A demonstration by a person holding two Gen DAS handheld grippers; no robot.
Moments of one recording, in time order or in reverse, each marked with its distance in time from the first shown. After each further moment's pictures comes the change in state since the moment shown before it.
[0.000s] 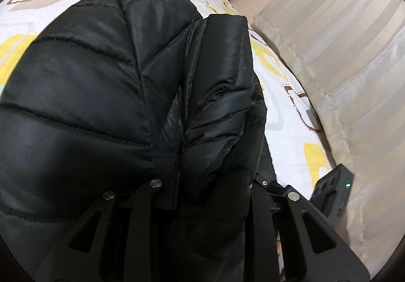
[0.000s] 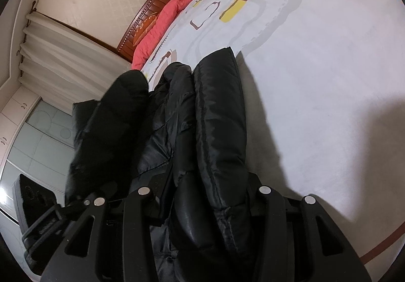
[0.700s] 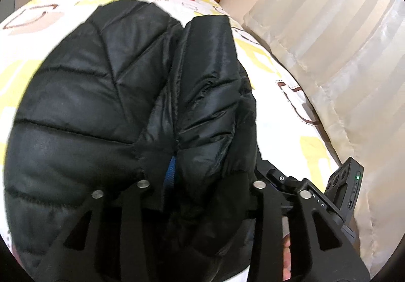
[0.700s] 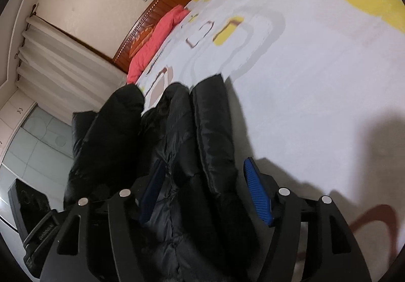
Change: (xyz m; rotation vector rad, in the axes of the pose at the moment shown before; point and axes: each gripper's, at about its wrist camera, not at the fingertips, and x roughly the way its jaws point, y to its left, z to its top) left arm -0.040 -0.018 -0.009 0.094 -0.030 0.018; right arm -0.049 0.002 0.000 0.000 -0.076 -0.050
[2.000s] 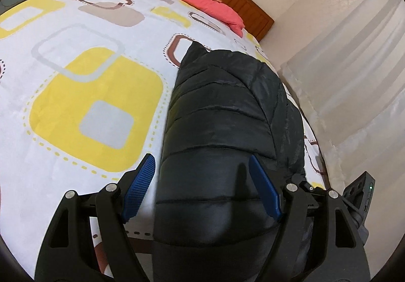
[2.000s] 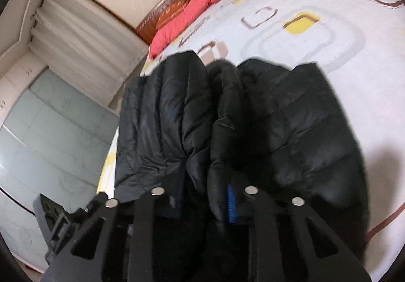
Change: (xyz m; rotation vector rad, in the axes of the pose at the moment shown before) left arm -0.088 0.138 -0.001 -0.267 -0.146 0.042; right arm 0.022 0.112 -0.022 -0.163 0.090 0.032
